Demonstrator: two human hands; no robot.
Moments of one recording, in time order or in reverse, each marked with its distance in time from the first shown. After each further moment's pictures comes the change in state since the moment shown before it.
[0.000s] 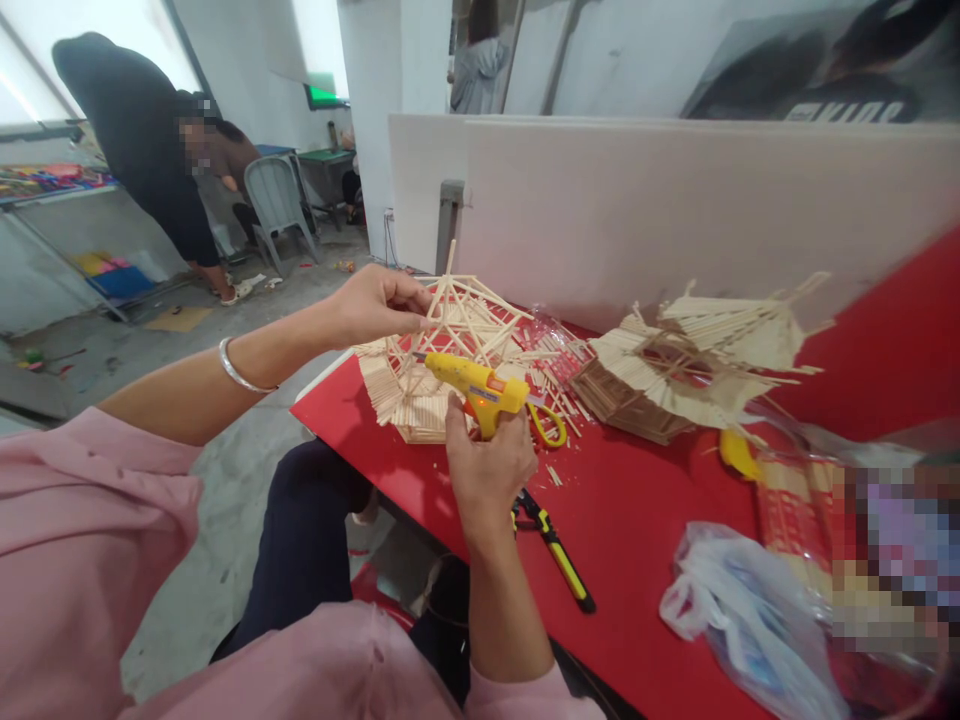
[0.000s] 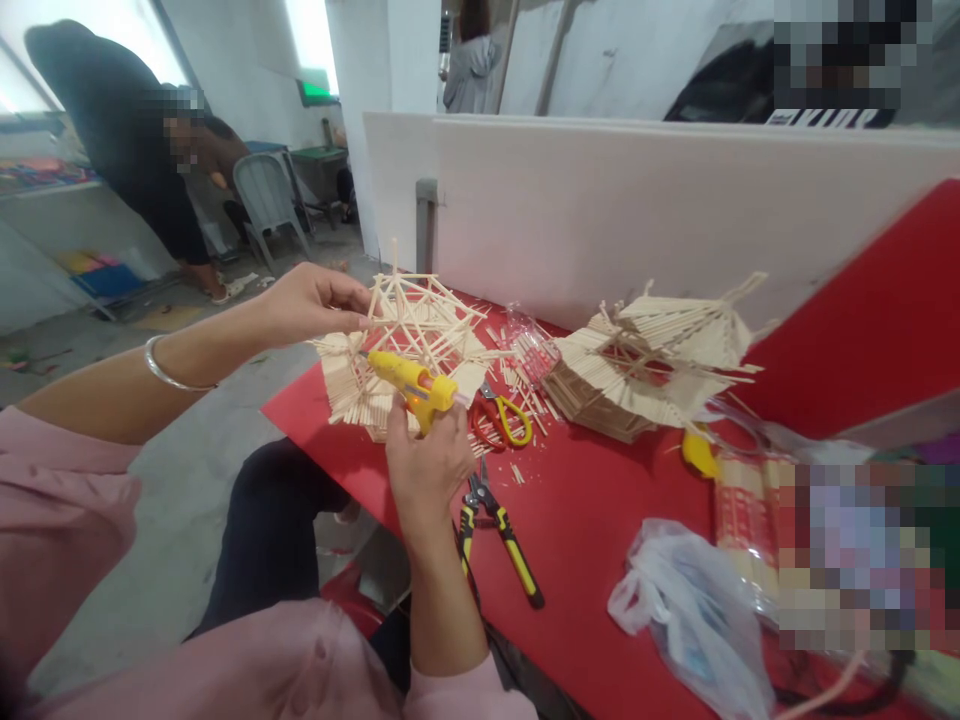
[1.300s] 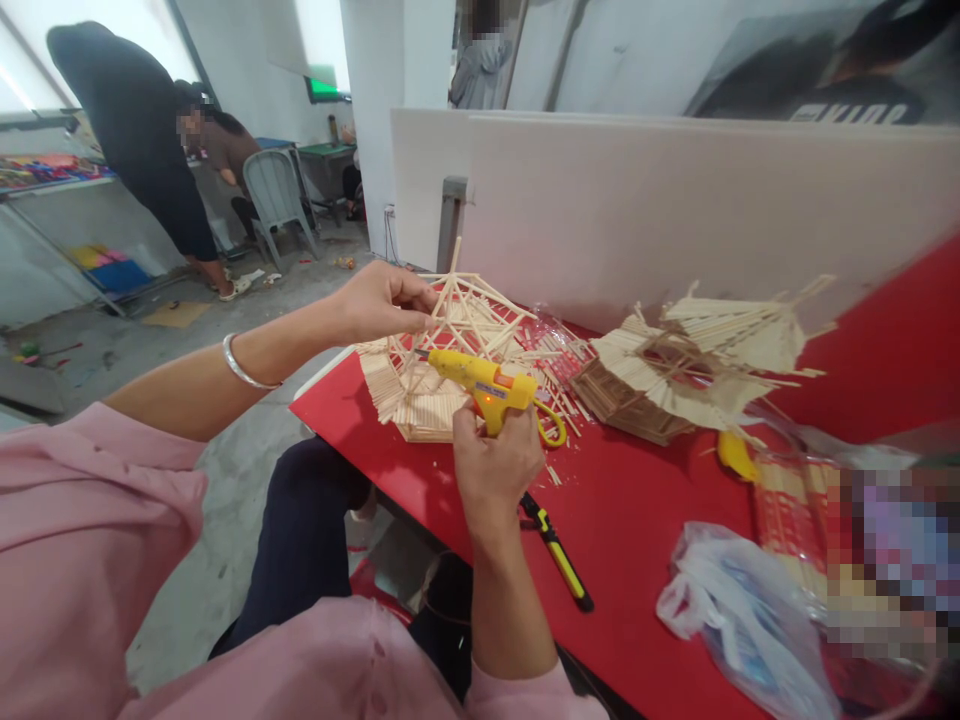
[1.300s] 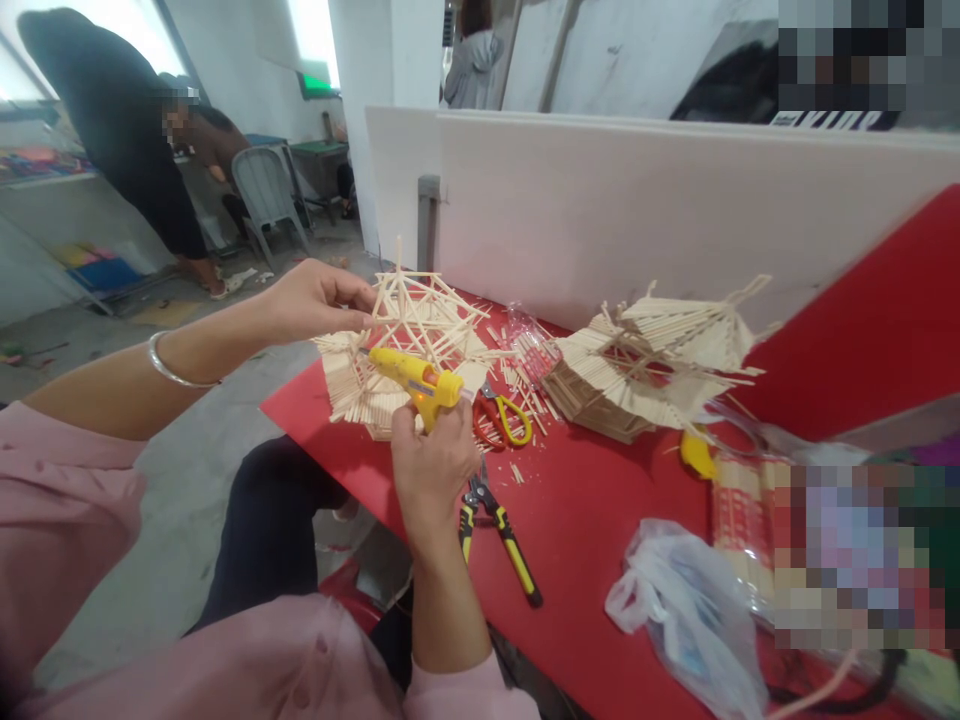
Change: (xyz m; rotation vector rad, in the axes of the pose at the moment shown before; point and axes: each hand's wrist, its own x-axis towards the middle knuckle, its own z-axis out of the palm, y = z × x) left_hand 0.001 0.000 -0.002 0.019 -0.025 0.012; right_hand 0.007 -0.002 -0.006 0.037 0.019 -0.038
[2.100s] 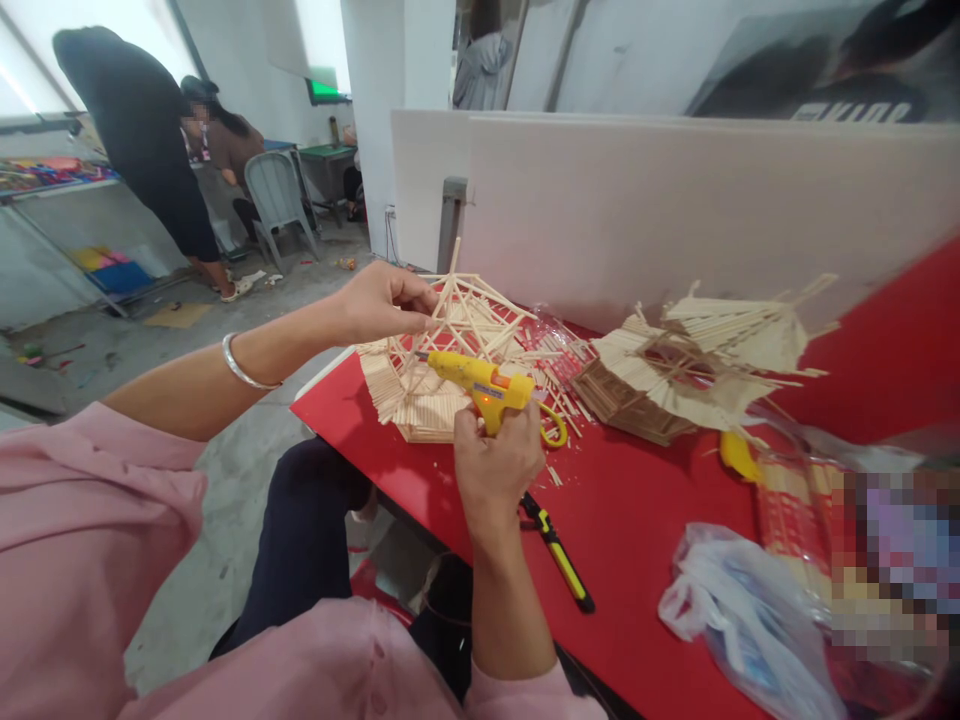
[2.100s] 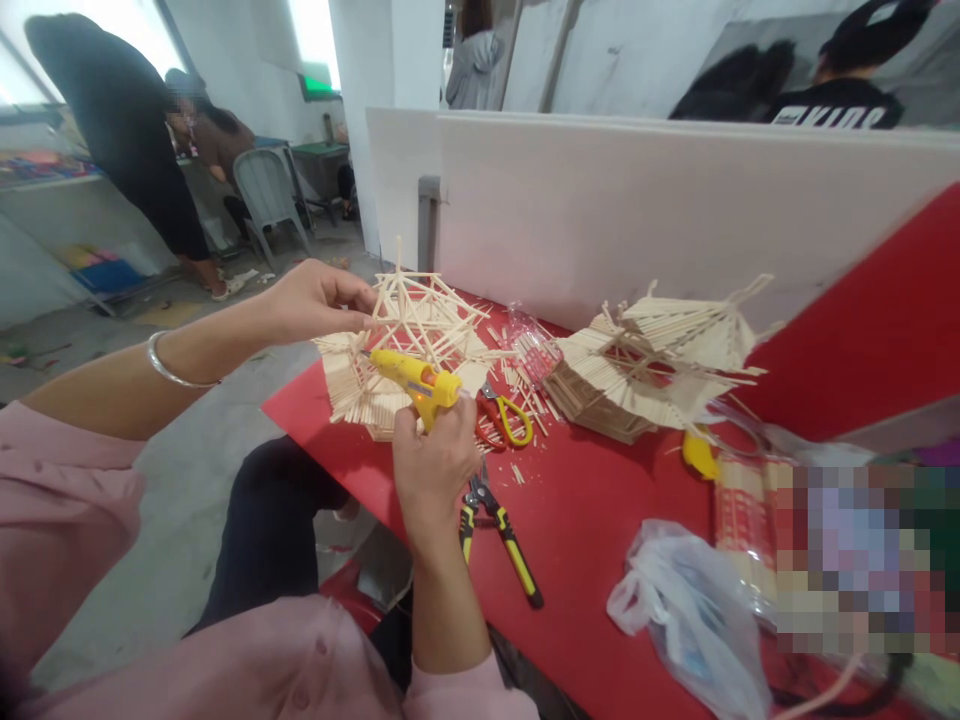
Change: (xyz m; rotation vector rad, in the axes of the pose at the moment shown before) left_hand 0.000 0.001 0.000 0.041 0.010 0.016; right_hand 0.000 0.001 0.001 -0.012 0.016 -0.054
